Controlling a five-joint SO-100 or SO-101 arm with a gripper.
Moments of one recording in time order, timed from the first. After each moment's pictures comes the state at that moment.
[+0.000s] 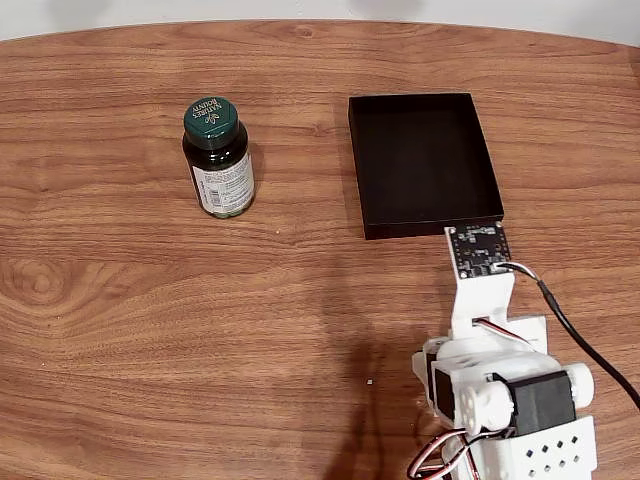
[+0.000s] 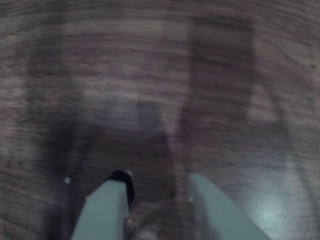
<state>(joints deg) -6.4 186.2 171.6 72.0 181.6</state>
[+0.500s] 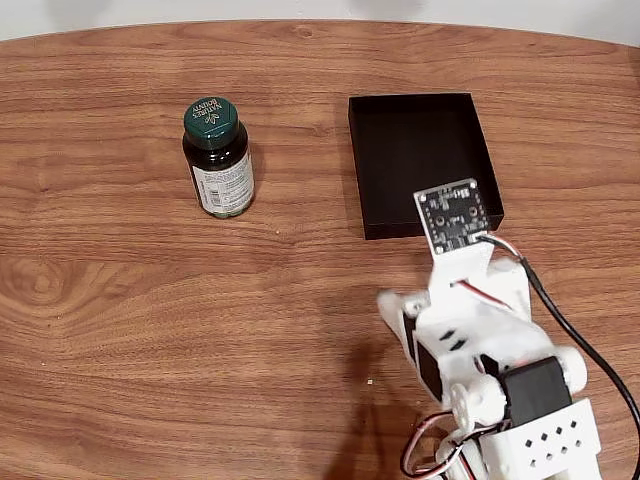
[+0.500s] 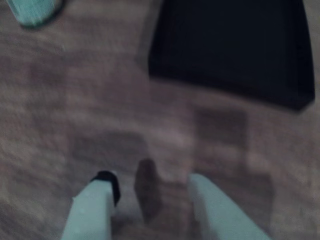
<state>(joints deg) -12.6 178.4 167.5 49.3 184.3</state>
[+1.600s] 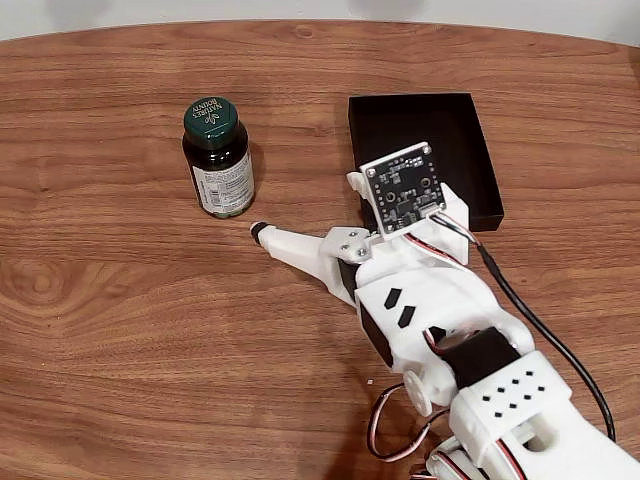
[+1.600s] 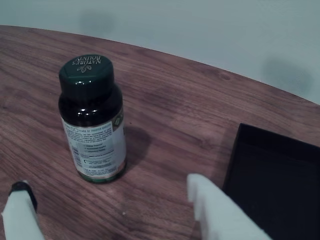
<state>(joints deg) -23.1 151.3 167.3 -2.5 184.0</state>
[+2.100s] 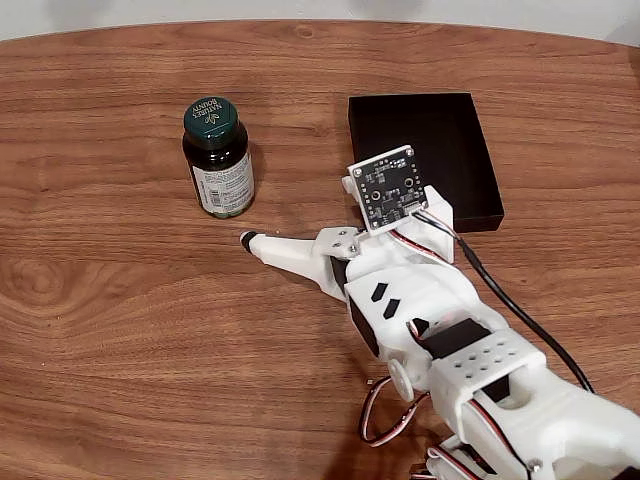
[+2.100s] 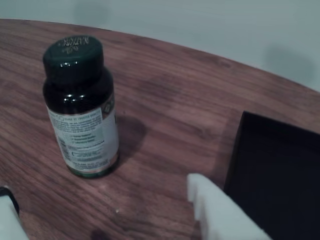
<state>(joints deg) -22.8 130.6 167.3 -21.4 182.0</state>
